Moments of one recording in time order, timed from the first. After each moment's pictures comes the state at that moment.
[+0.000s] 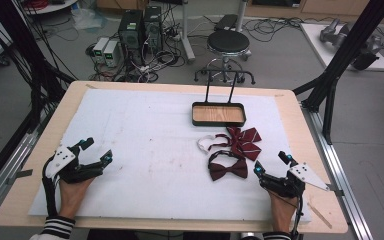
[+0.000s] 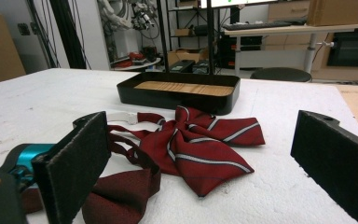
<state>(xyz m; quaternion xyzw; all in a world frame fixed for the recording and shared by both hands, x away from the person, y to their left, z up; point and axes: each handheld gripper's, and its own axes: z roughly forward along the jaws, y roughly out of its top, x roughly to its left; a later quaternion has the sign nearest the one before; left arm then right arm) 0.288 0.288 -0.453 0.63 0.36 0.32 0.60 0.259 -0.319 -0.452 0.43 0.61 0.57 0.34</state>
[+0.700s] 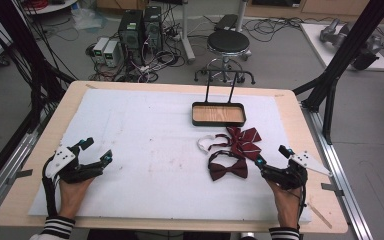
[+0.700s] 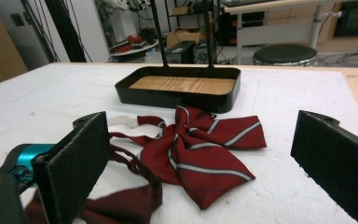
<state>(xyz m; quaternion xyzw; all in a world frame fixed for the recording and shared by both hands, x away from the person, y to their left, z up) 0.289 0.288 -0.453 0.63 0.36 0.33 0.60 0.274 -0.318 -0.423 0.47 0.62 0.55 0.29</state>
